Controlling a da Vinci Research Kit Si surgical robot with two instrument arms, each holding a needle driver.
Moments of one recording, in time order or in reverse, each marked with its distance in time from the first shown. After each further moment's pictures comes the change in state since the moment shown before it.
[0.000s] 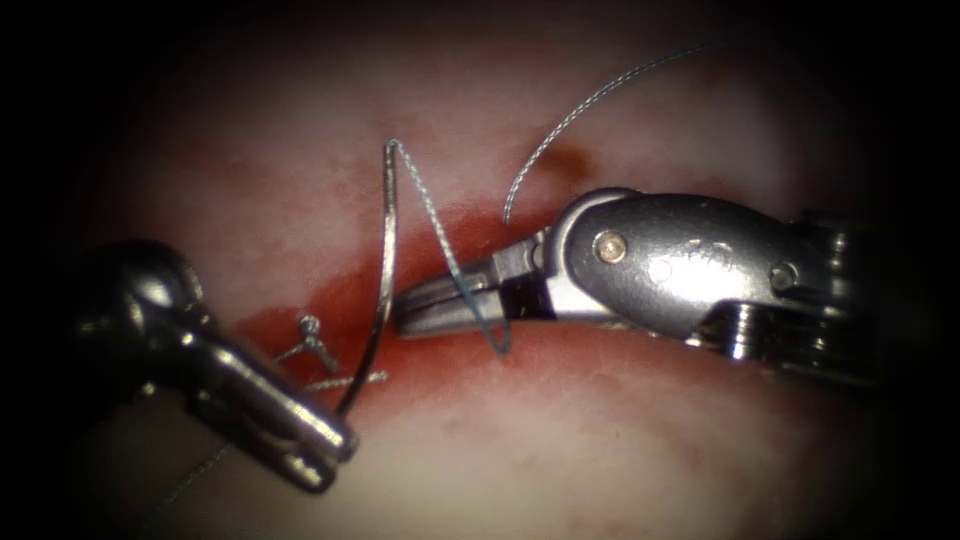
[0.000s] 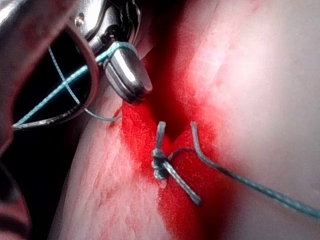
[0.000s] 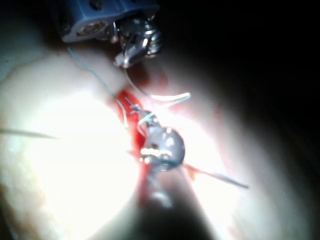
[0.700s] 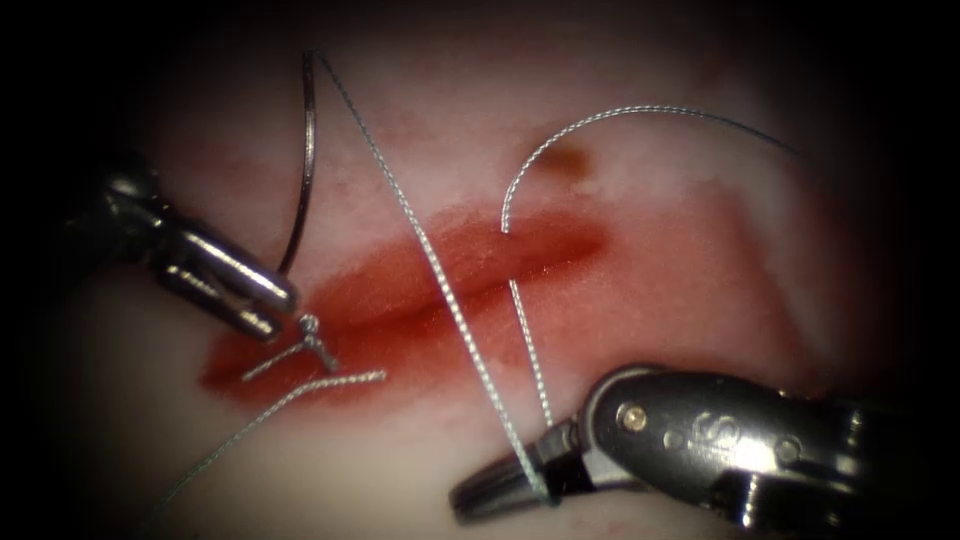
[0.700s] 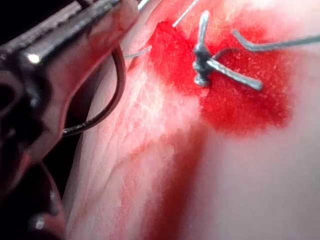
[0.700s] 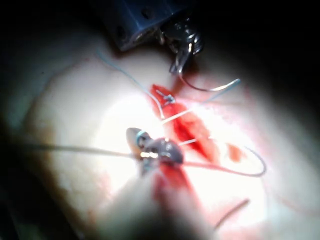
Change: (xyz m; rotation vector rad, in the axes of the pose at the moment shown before) right arm -0.004 -0.008 0.000 0.167 -0.050 0.301; left arm -0.005 0.000 -0.005 0.075 -0.205 0.004
